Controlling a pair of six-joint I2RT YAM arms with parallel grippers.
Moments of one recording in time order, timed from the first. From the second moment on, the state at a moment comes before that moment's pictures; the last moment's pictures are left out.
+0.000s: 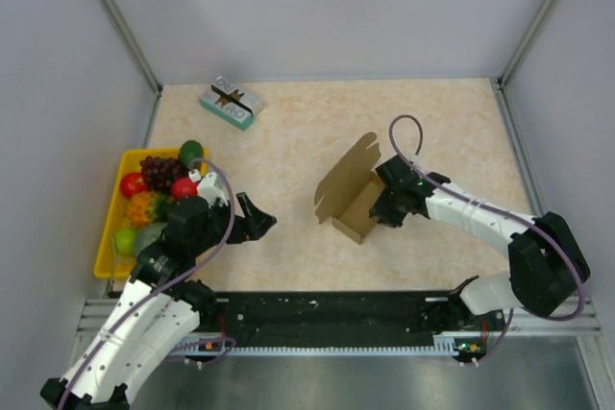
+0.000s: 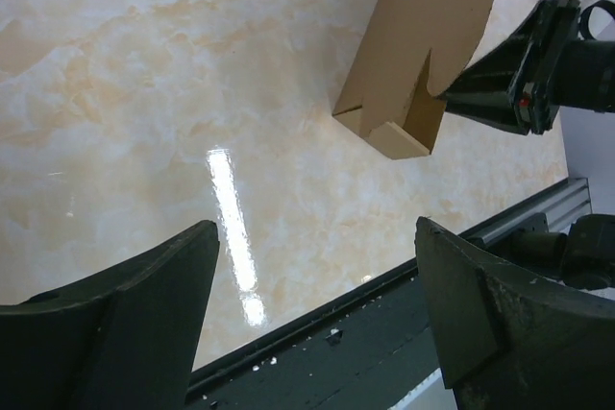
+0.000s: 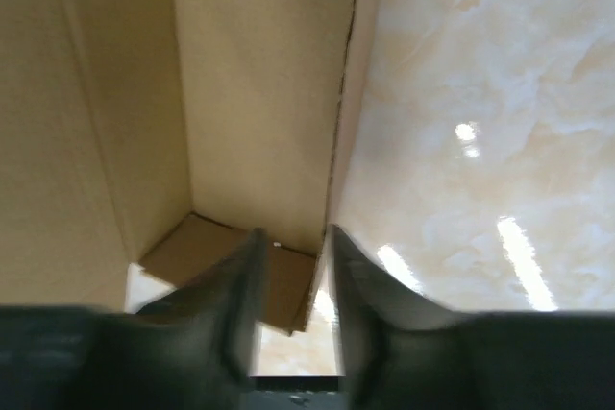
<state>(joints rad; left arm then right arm) -0.45 0.51 0.62 -0.59 0.16 -0.65 0.61 1.39 0.85 -0.62 0.11 1.16</state>
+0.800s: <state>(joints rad) -0.87 0.92 0.65 -0.26 0.06 -0.46 0.11 1.41 0.92 -0.39 -0.53 0.26</state>
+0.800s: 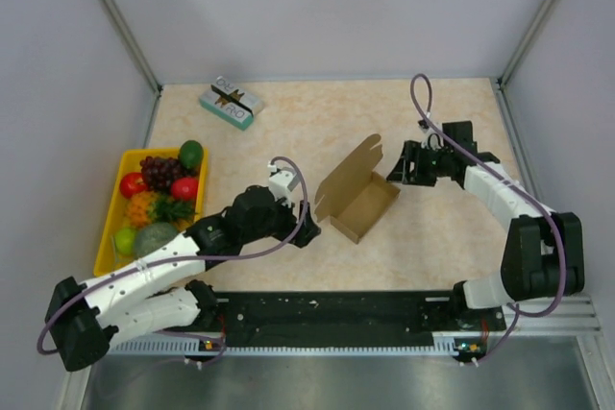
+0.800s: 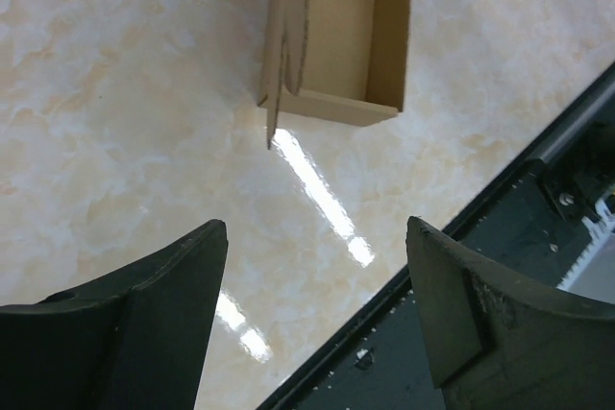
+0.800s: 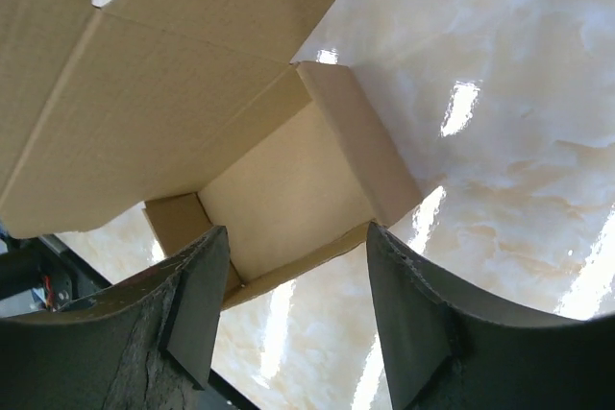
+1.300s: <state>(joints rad) -0.87 1.19 0.73 -0.12 -0.10 -0.54 0.17 1.46 0.85 -0.23 -0.42 0.21</state>
